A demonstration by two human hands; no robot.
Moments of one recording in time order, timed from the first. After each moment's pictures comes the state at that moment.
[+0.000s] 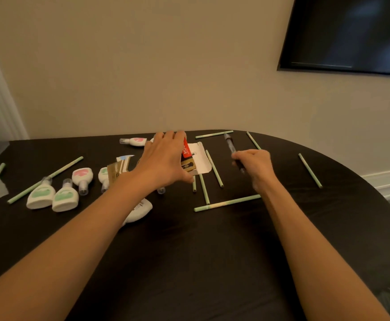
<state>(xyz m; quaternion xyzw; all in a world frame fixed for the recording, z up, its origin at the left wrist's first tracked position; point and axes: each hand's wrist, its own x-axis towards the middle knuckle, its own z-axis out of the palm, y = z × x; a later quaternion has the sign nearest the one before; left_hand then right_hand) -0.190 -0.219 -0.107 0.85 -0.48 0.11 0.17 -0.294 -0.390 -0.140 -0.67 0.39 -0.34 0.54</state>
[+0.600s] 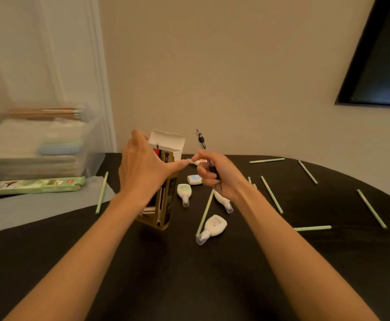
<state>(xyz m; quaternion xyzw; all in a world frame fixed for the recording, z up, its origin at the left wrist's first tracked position) -0.139 -0.059 -0.070 0.86 -0.19 0.26 0.39 -0.197 -0.212 -0.073 -0.63 0.06 -0.09 0.77</state>
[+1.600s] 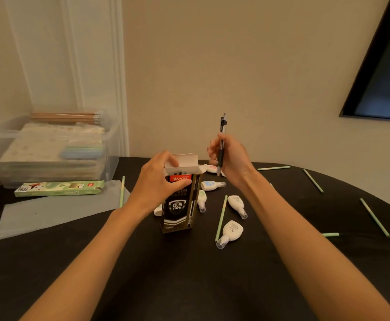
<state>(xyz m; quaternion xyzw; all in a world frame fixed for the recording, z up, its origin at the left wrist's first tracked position) -0.120 -0.006 -0.078 0.79 -0.39 0.17 0.44 -0.176 -0.174 -0.030 -0.61 0.06 -0.21 0.77</state>
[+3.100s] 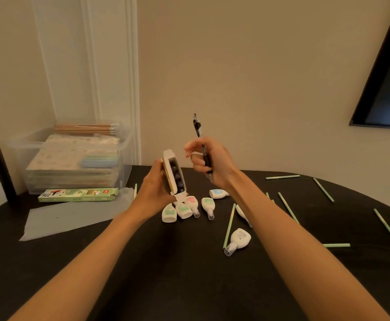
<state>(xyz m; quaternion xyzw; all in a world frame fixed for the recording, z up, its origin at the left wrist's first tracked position) -0.091 0.008 -0.097 0.77 -0.40 0.15 0.48 -0.164 -0.130 -0.011 -0.63 -0.06 -0.12 0.76</state>
